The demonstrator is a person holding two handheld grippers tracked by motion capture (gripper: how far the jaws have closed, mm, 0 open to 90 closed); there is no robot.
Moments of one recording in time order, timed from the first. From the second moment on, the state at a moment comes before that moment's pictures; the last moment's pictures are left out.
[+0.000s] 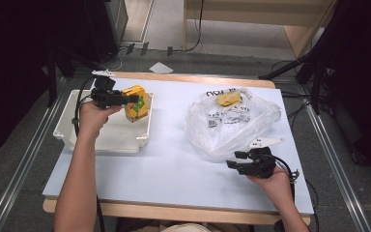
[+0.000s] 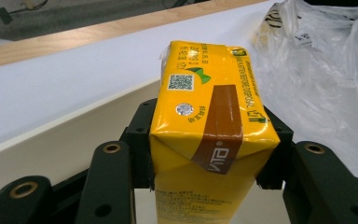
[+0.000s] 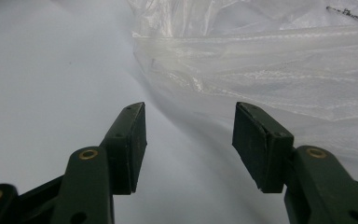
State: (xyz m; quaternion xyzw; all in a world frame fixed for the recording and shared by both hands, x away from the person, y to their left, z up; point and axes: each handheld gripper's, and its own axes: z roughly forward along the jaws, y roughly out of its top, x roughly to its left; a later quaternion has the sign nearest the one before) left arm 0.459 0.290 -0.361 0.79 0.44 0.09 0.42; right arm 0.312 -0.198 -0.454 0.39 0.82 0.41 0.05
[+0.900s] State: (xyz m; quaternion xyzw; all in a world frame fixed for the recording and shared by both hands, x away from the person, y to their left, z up) left arm 0.470 0.284 -0.400 0.79 0.43 0.12 0.42; right arm 0.313 -0.197 -0.456 0.39 0.83 0.40 0.05
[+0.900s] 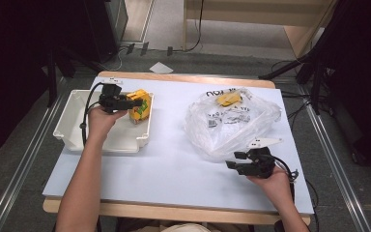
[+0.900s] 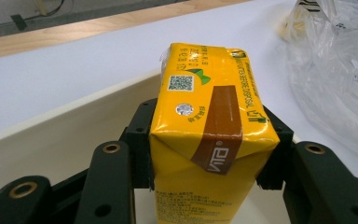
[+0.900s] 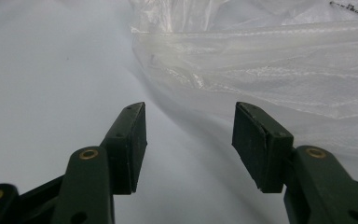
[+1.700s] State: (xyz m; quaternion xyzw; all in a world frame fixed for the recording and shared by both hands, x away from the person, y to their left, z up) left arm 0.464 0.286 -0.396 0.79 0.43 0.11 0.42; right arm 0.313 -0.198 -0.456 0.39 0.83 0.41 0.05
